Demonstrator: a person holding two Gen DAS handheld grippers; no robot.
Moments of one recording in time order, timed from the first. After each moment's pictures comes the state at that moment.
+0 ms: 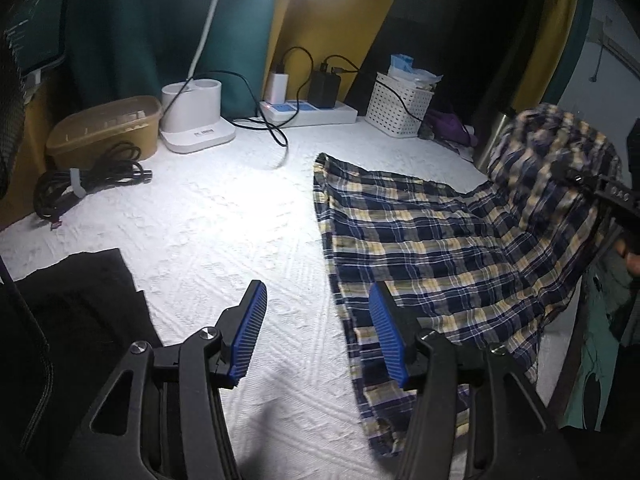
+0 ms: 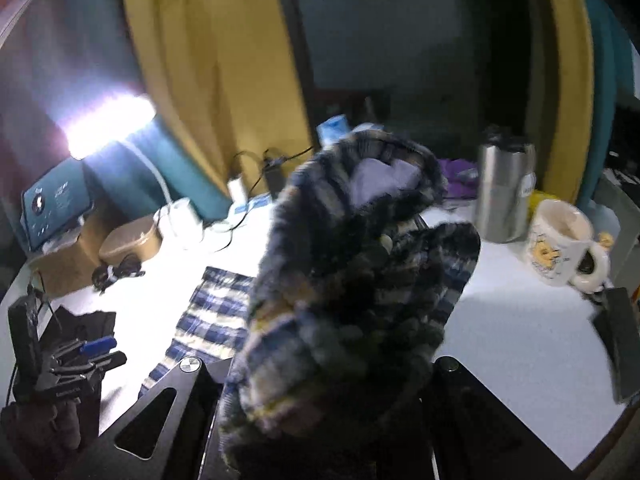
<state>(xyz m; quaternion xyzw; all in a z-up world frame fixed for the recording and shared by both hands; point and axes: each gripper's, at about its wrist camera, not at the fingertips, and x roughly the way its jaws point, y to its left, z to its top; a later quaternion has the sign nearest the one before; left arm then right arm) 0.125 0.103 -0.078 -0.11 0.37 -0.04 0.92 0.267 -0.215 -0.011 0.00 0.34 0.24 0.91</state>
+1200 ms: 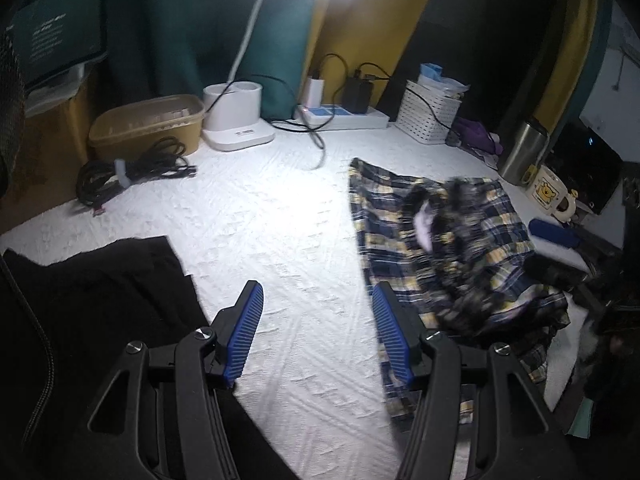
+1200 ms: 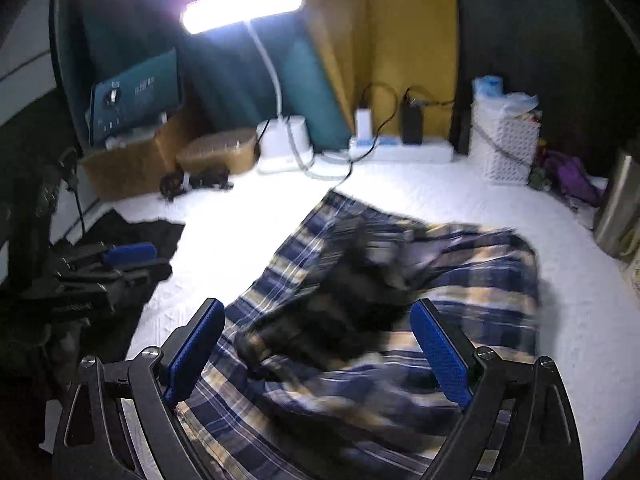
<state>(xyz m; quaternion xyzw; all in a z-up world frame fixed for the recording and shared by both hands) 0.110 0.109 -0.067 -0.11 0.38 0.01 0.92 0.229 -0.111 -0.038 -0.09 0.36 0.37 0.85</state>
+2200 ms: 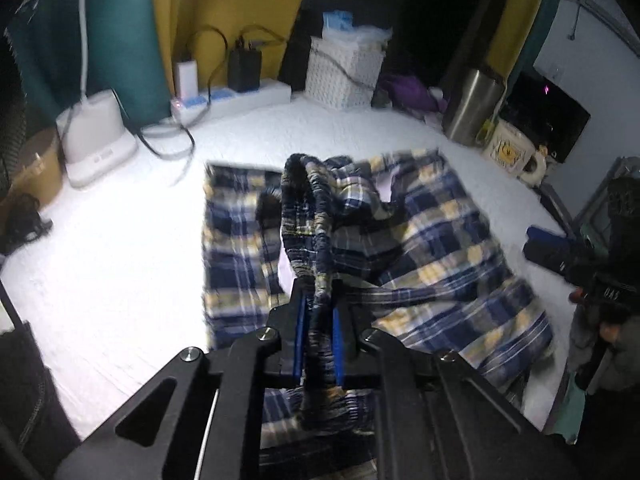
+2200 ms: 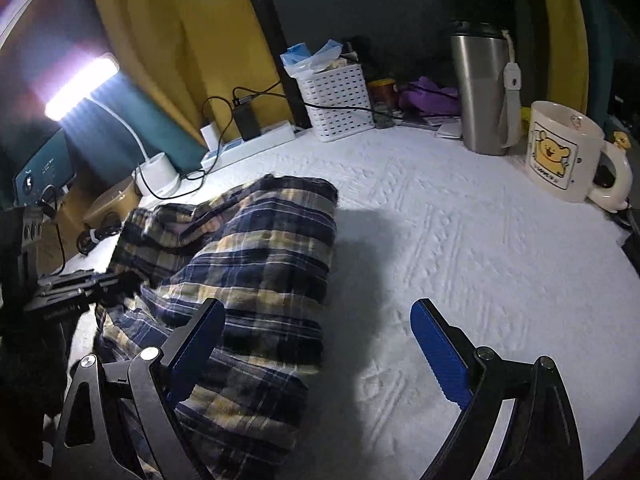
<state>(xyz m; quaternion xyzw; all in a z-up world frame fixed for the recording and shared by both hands) 0.206 0.027 -0.076 -0.06 0.41 -0.09 0.91 0.292 -0.249 -0.058 0.01 0.40 0.24 0.88</state>
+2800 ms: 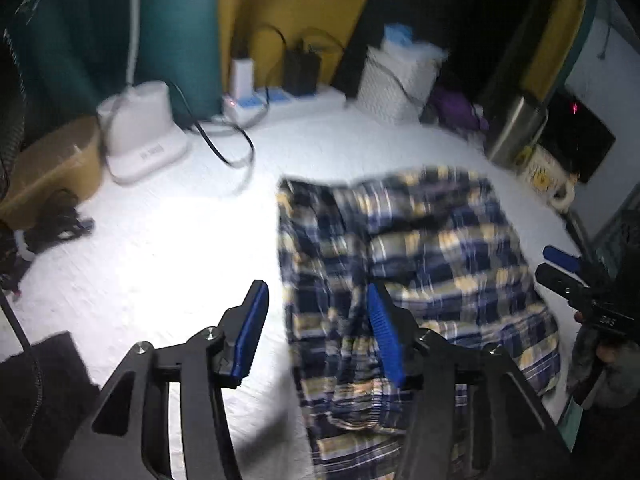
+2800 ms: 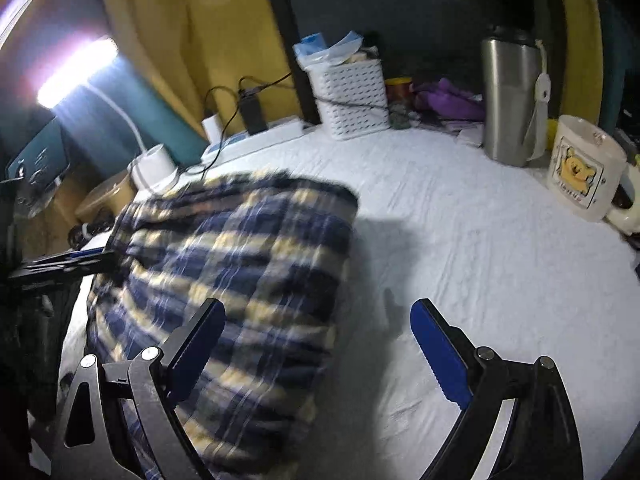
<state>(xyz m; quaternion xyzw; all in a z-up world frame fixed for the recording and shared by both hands) 0.220 0.080 -0.068 -0.09 0.42 -0.05 0.90 0.313 -0.222 -0.060 -0.01 0.40 0.23 0.89</state>
